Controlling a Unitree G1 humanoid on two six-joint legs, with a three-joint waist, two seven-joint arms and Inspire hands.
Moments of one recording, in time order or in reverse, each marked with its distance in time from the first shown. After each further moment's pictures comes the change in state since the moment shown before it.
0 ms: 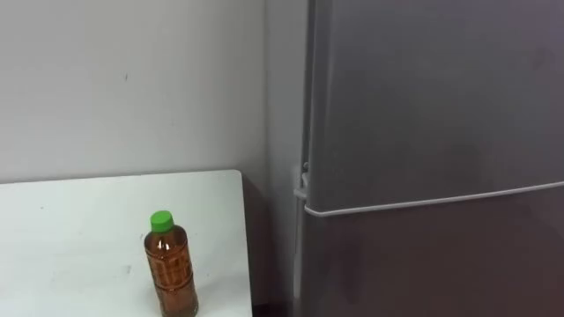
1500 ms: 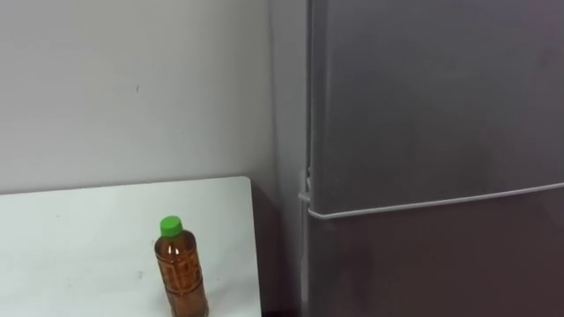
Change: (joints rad) left arm -0.011 0.015 0.240 -0.280 -0.238 -0.015 0.322; right arm 0.006 -0.010 -0.127 -0.005 -0.073 0.007 -0.007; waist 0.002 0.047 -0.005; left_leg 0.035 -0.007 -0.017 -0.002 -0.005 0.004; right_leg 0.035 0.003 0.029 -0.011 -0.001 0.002
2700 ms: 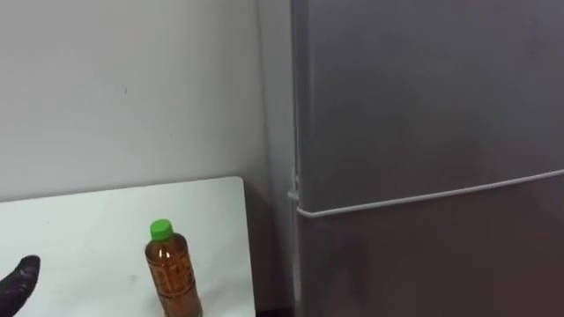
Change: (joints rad) left arm -0.111 0.041 0.011 -0.983 0.073 -0.085 0.156; right arm 0.032 0.012 -0.029 -0.077 -0.074 -0.021 -0.004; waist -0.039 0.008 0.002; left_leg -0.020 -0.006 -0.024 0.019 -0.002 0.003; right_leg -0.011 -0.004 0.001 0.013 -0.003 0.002
